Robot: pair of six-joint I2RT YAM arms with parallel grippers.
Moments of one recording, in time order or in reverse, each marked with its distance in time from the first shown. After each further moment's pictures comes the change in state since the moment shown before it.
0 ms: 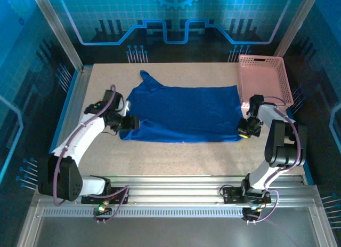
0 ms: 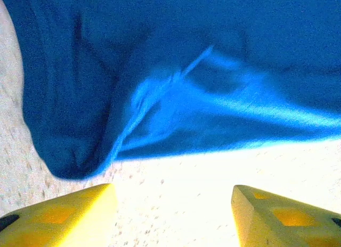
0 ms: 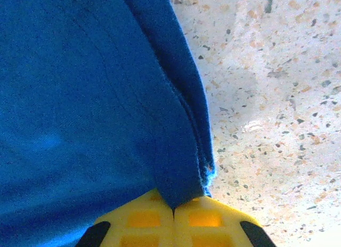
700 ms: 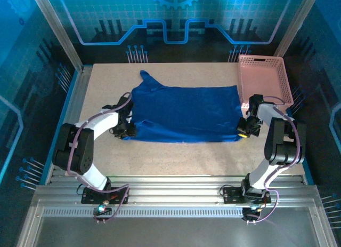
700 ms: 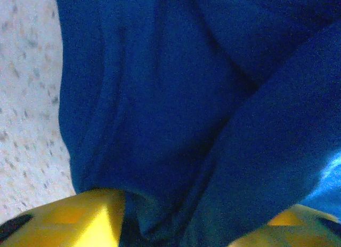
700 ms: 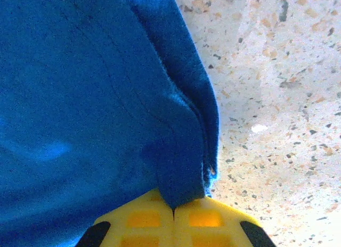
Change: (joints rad) left arm -0.029 0.303 -0.006 0.117 -0.273 -0.010; right arm 0.001 0.026 0.018 0.001 -0.014 0.000
